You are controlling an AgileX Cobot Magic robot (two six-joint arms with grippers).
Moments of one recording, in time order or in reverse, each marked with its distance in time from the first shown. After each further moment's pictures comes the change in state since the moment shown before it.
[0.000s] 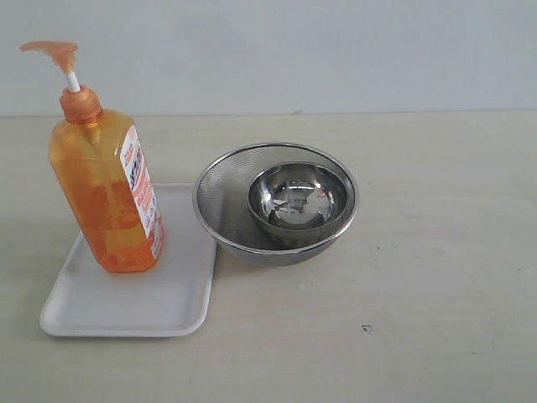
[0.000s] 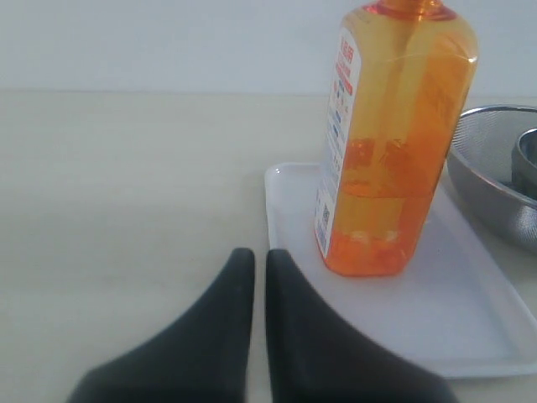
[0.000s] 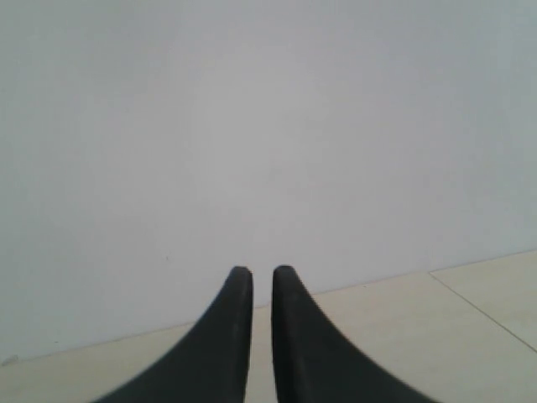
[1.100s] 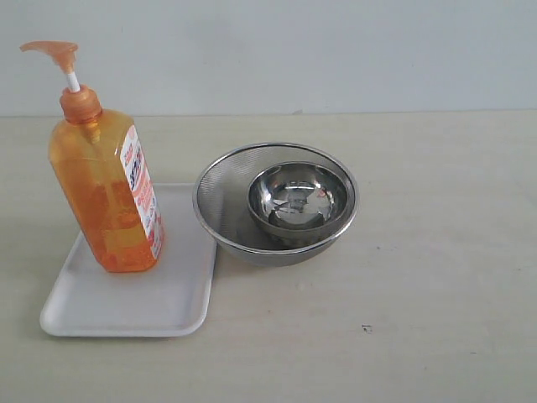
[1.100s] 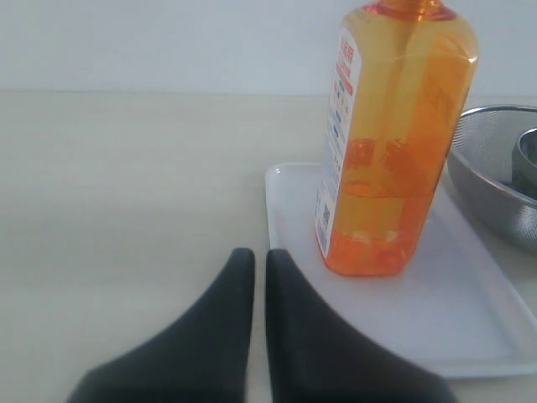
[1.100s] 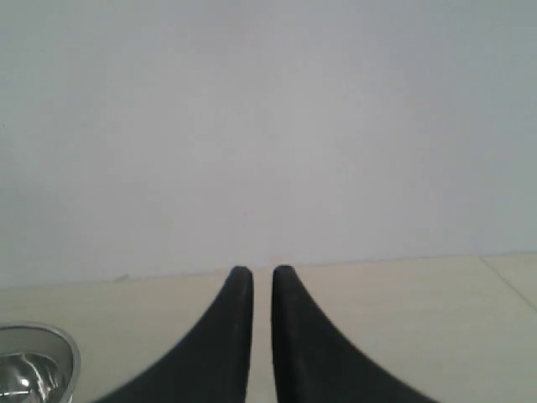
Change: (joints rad) left arm 0.000 0.000 0.000 0.002 0.000 0.000; right arm -0.147 -0.862 0.073 0.061 0.869 -0.317
